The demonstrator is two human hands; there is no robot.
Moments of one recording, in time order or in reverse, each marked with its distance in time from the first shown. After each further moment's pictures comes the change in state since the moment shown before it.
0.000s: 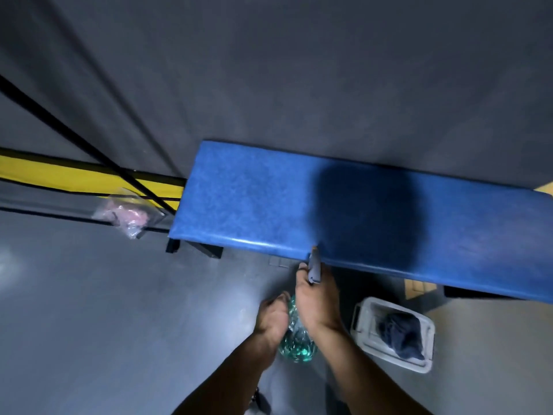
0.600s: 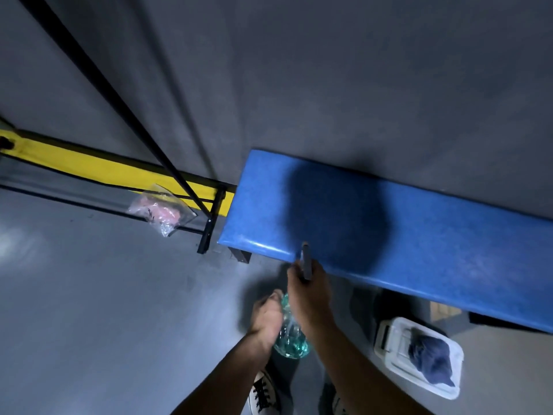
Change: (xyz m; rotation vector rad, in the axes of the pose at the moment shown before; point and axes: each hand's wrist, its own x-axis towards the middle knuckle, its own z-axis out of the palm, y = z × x) left_hand 0.020 0.032 -0.137 -0.081 0.088 -0.008; right_hand -0.044 -0.084 0.119 0.020 -0.057 -0.069
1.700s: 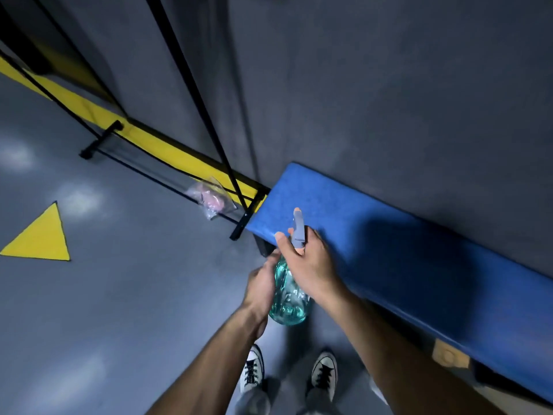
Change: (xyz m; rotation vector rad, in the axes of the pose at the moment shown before) left_hand -0.174 0.049 0.009 -0.364 0.097 0.178; right_hand -0.048 -0.098 -0.119 -0.146 -0.471 -0.439
